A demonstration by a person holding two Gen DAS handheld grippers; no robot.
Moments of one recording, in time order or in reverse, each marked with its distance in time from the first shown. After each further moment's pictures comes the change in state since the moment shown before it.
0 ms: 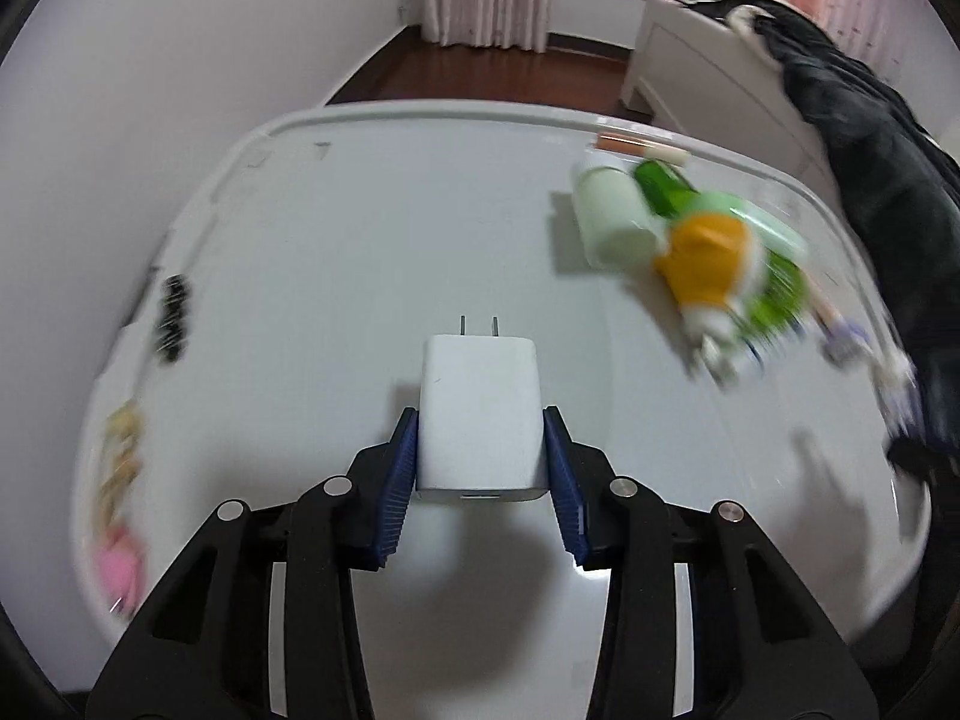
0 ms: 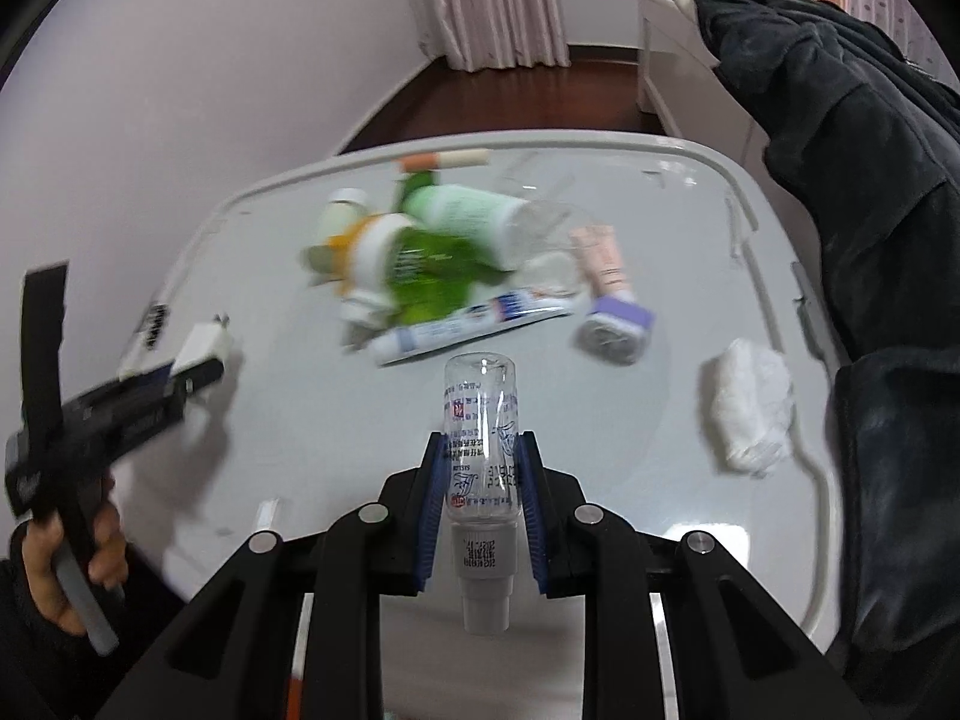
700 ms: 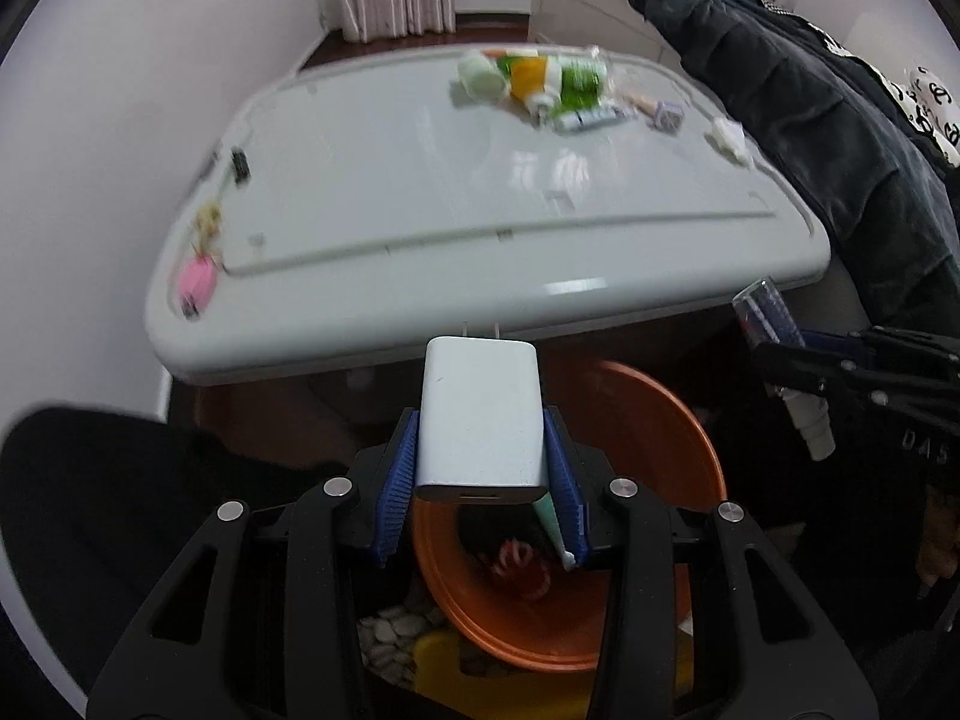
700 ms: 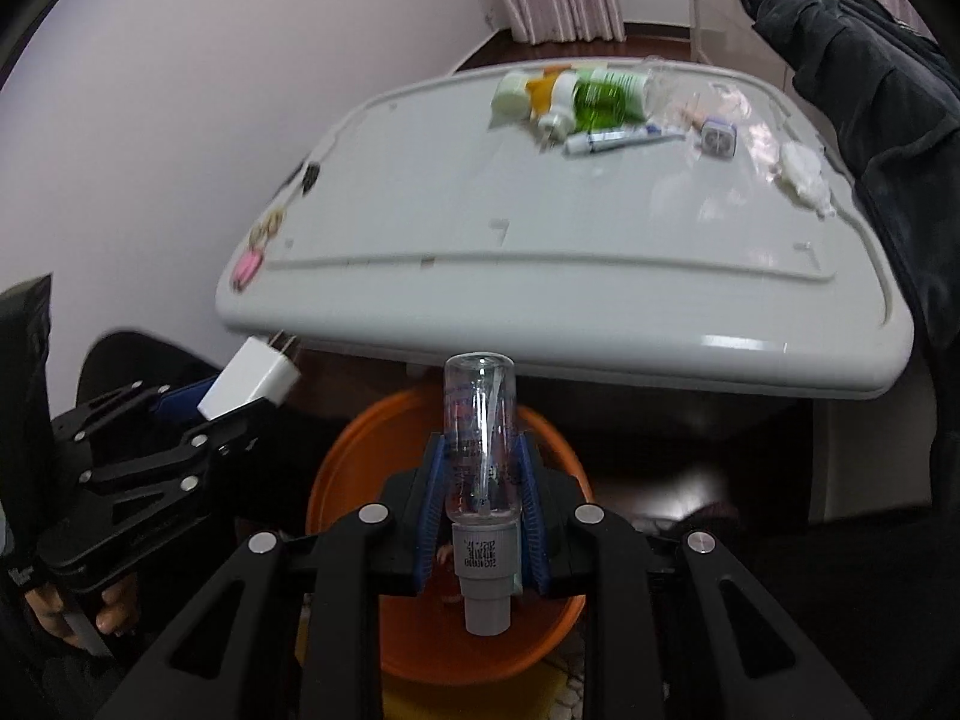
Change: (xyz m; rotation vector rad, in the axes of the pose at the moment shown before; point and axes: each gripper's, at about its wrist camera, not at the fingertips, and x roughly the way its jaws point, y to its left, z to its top) left arm -0.112 0.011 -0.172 0.177 0.067 -0.102; right arm -0.070 0.089 -0.168 -0.035 0.072 0.113
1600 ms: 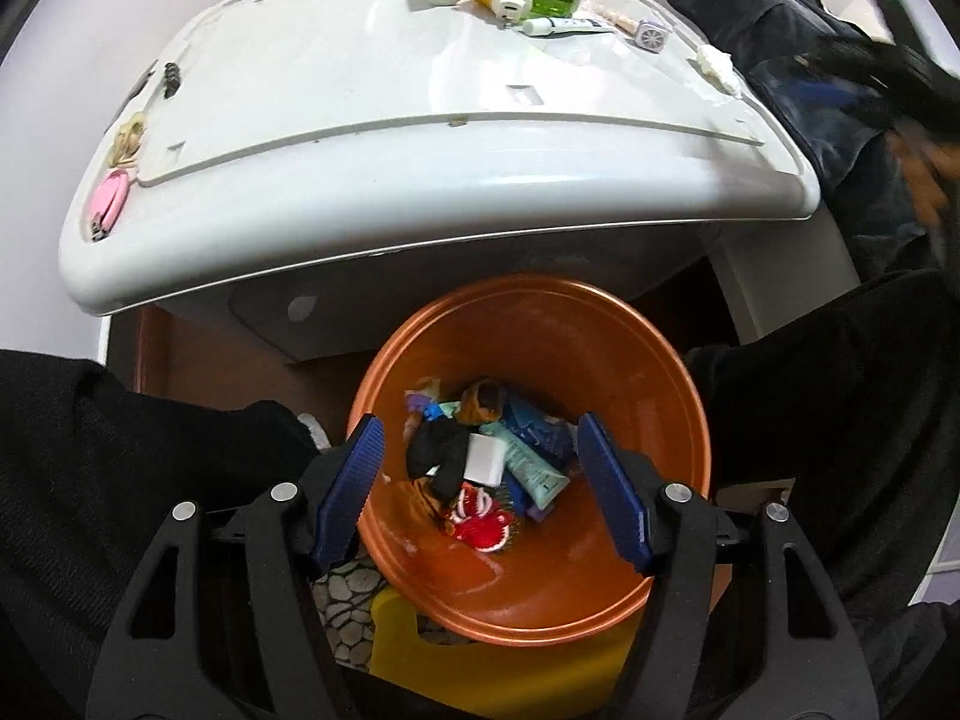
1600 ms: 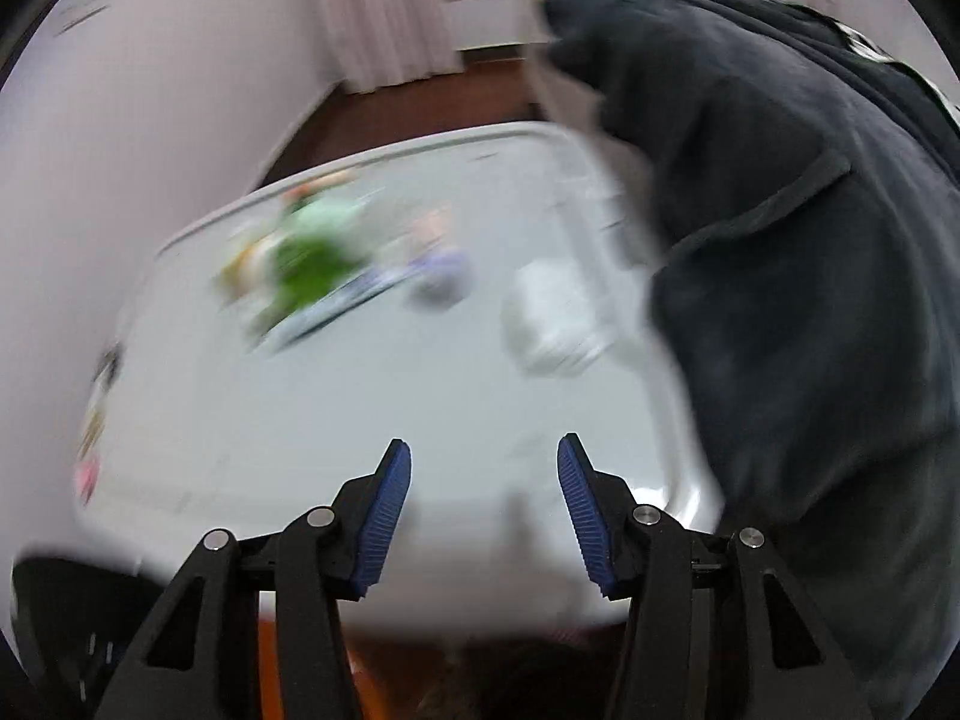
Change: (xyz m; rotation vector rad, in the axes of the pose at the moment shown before) left arm 0.034 -0.009 -0.021 -0.002 0.146 -0.113; right arm -0.008 -0.171 0.134 0.244 -0.096 -0.289
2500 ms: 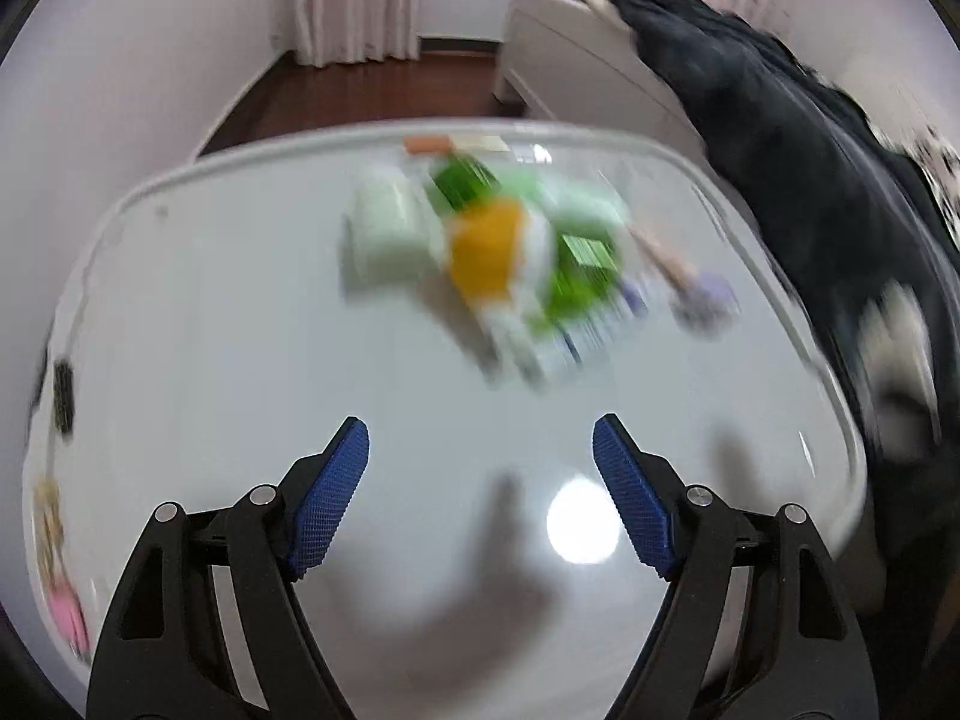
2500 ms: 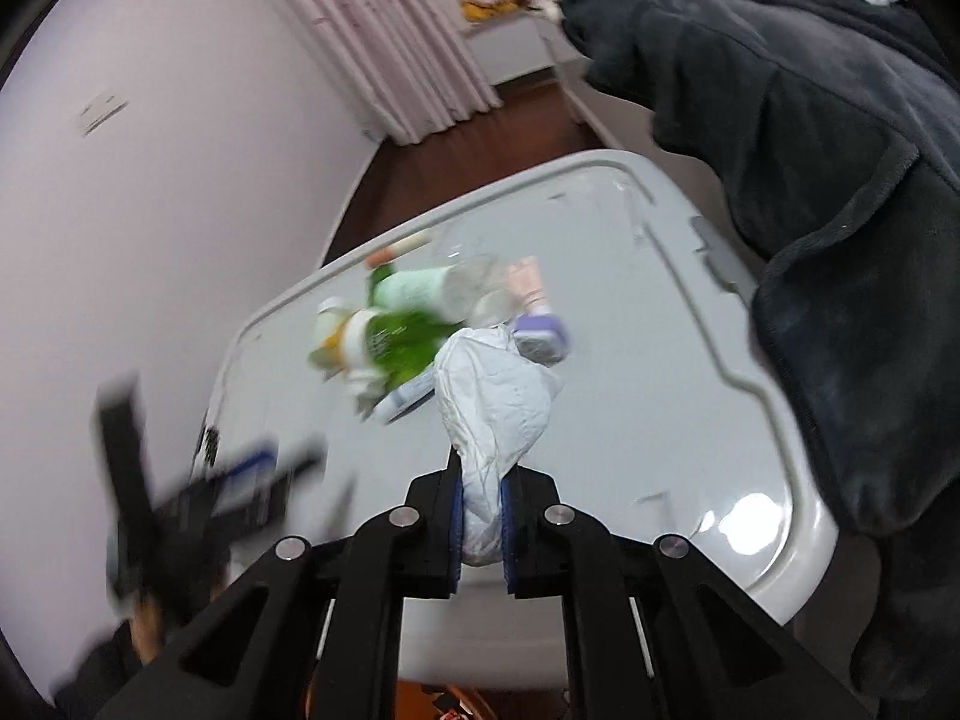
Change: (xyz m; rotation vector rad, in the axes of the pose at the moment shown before) left arm 0.051 -0.008 0.248 -0.020 -0.240 0.014; right arm -0.014 0.031 -0.007 0.099 -0.091 0.281
